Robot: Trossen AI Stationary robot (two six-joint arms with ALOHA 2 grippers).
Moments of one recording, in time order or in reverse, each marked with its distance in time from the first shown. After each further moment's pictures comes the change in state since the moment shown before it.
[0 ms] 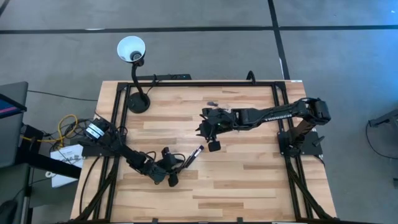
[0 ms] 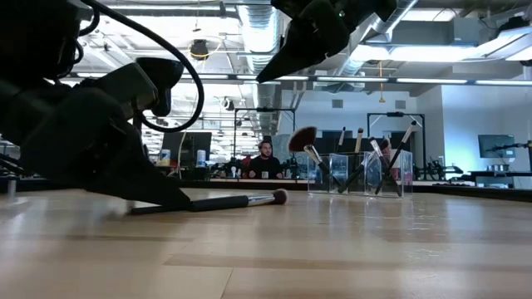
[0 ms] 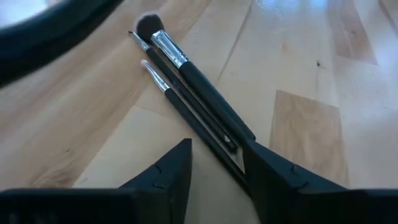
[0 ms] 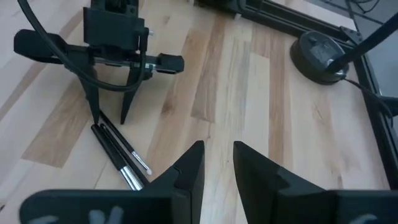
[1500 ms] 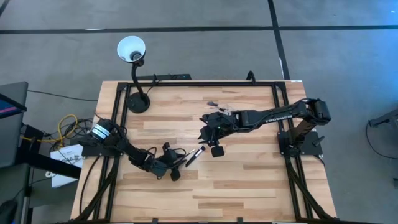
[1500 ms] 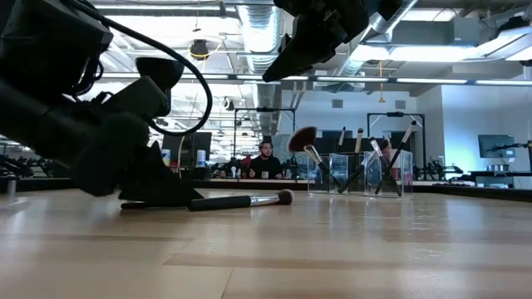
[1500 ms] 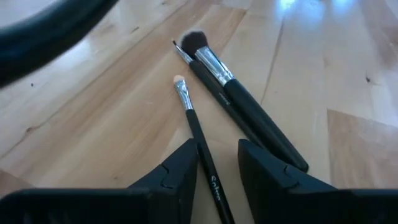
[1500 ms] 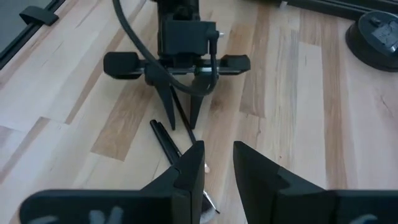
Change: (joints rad) left arm 0.071 0.054 -0.034 0.169 -0.035 0.112; right arm 0.027 0.000 0.000 -0.059 -0.129 0.097
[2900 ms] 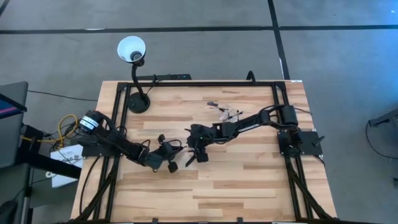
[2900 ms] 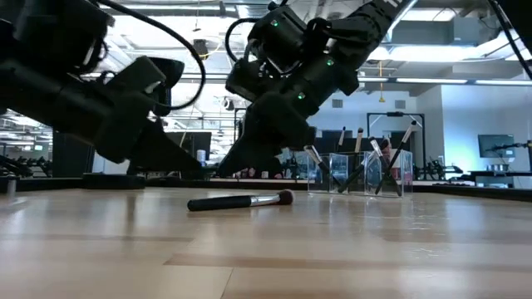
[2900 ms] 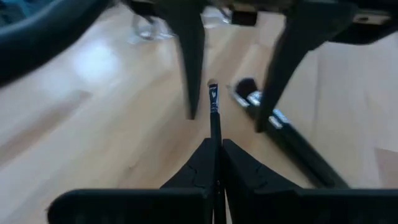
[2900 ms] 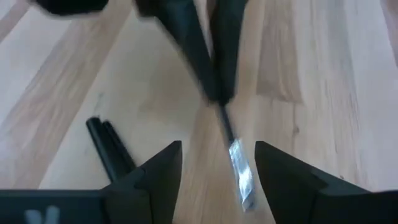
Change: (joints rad) left arm 0.048 -0.187 -0.092 -0.013 -0.083 0.135; right arm -0.001 0.399 0.033 0.327 0.029 0.033
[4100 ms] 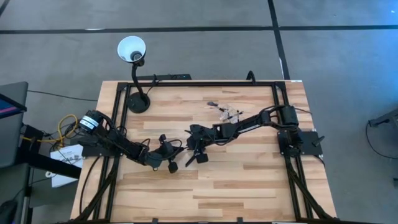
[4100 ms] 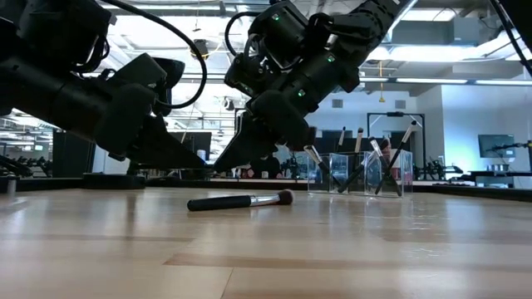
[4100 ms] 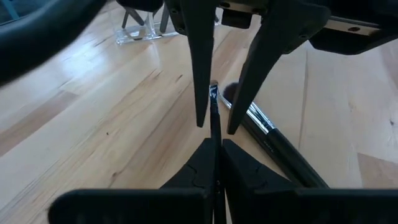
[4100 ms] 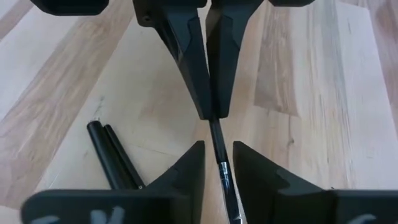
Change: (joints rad) left arm 0.013 -0.001 -0.003 0.038 0.056 0.000; right arm 0.012 -0.007 0.000 0.017 0.030 -0.042
